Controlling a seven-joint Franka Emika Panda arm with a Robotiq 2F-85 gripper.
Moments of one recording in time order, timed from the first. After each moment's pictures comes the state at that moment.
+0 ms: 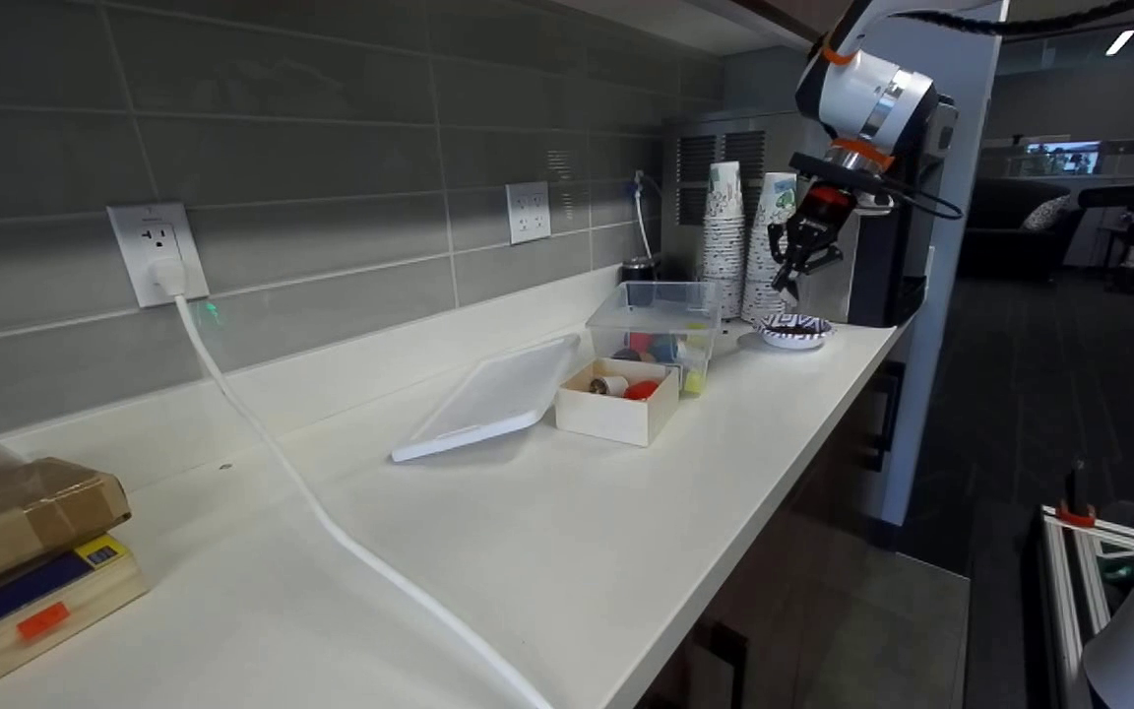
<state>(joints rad) -0.54 0.32 -0.43 -1.86 0.69 1.85 0.26</state>
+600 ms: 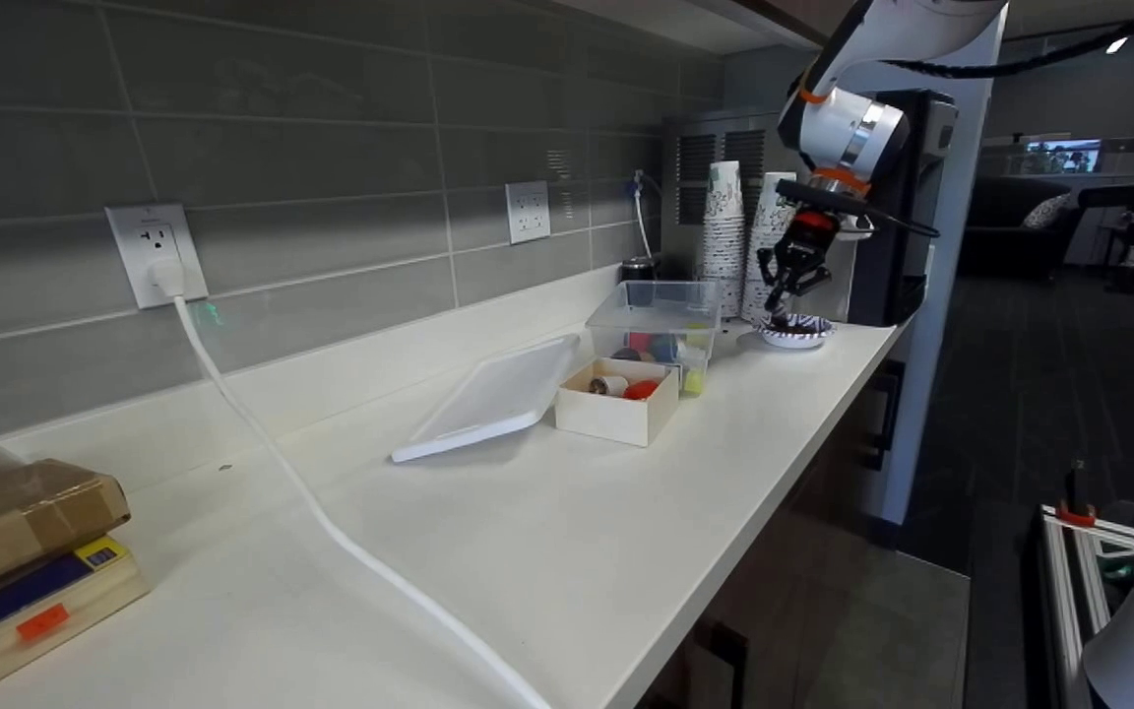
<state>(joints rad) -0.59 0.50 -0.39 -1.69 0.69 1.72 0.26</state>
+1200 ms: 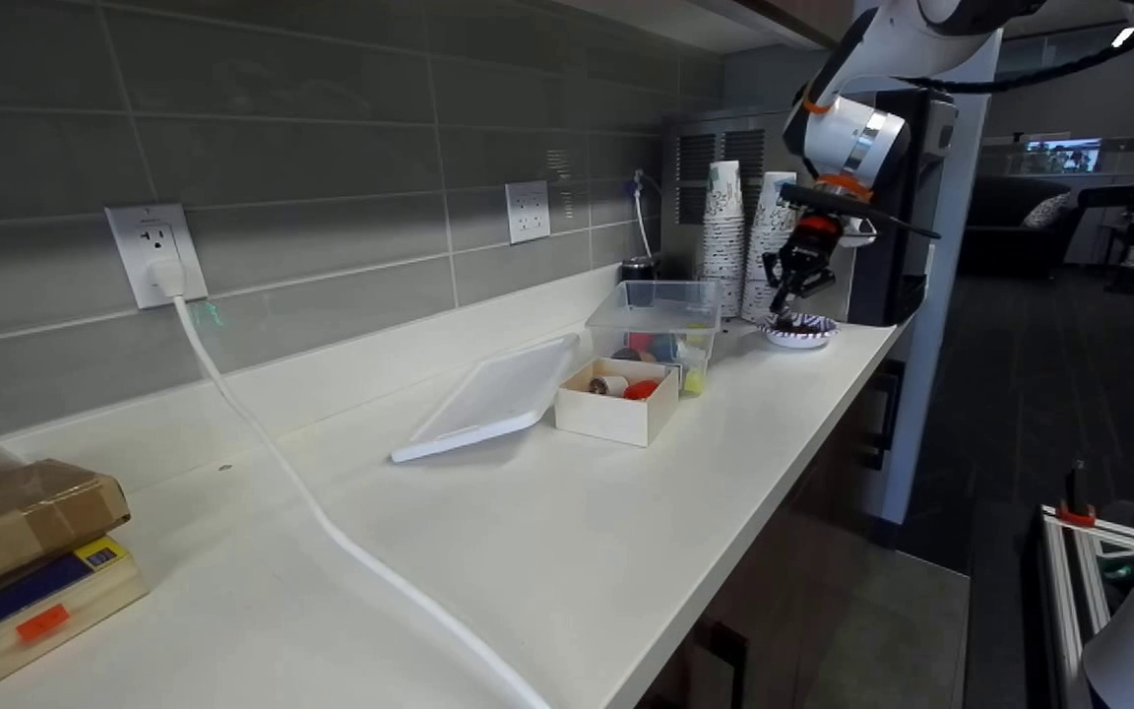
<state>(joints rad) -0.66 0.58 -0.36 -1.58 0.69 1.62 0.30</state>
